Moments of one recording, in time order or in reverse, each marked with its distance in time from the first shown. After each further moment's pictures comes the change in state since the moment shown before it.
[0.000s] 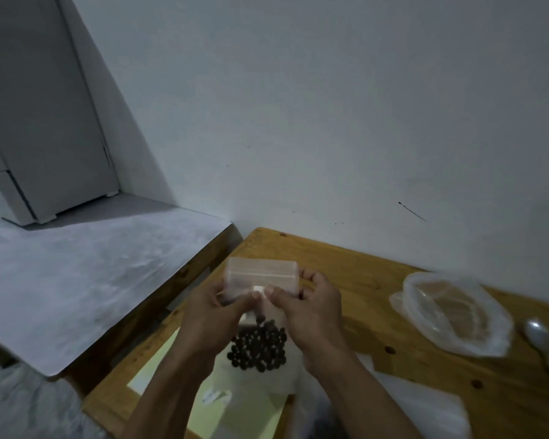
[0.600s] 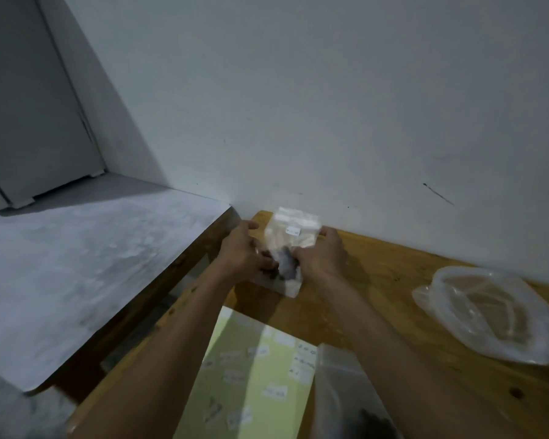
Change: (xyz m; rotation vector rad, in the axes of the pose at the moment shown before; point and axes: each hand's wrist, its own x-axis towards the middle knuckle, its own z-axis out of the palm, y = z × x) left_hand 0.162 -0.027 0.018 0.529 -0.119 0.074; right_hand 0.135 0.017 0.019 -0.365 0.230 0.013
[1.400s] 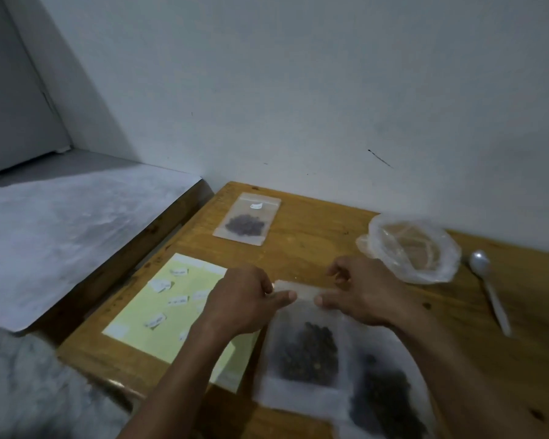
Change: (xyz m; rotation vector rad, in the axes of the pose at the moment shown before) left_hand -0.174 0.030 0.050 0.384 -0.160 0.108; right_hand -0.113 0.045 -0.171 -0.792 -0.378 -0.180
